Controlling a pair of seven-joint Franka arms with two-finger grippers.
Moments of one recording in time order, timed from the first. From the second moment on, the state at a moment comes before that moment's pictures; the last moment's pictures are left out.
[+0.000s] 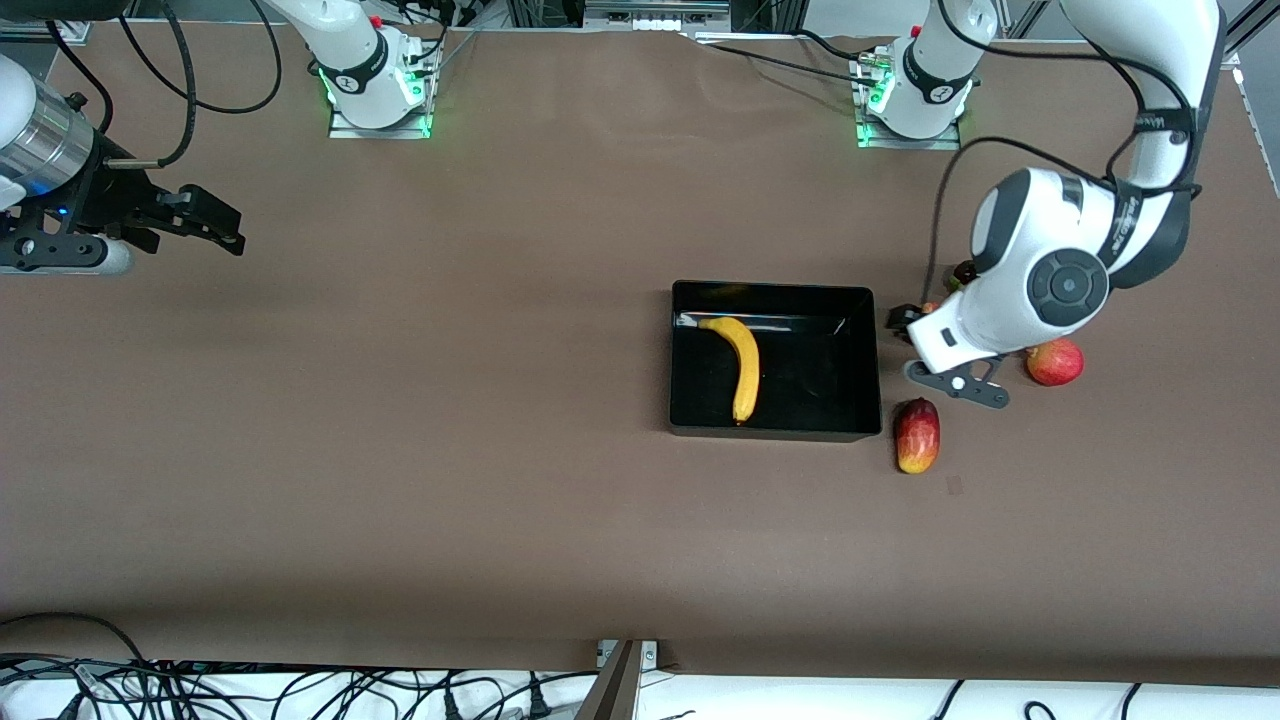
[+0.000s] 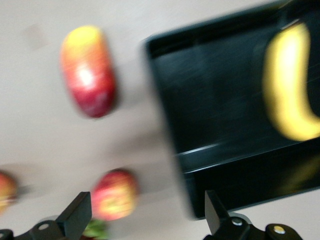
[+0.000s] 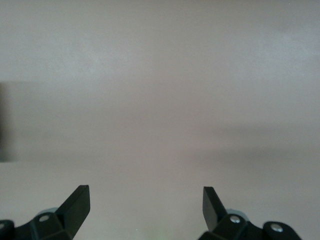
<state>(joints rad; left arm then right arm) -0.22 0.30 -0.02 -1.83 -0.08 1.95 0.04 0.11 0.04 0.00 -1.57 0.02 1.57 0.13</state>
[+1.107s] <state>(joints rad) -0.48 0.68 -0.07 -1.77 -0.16 2.45 -0.41 0.11 0.04 0.00 -1.57 0.02 1.57 0.13</state>
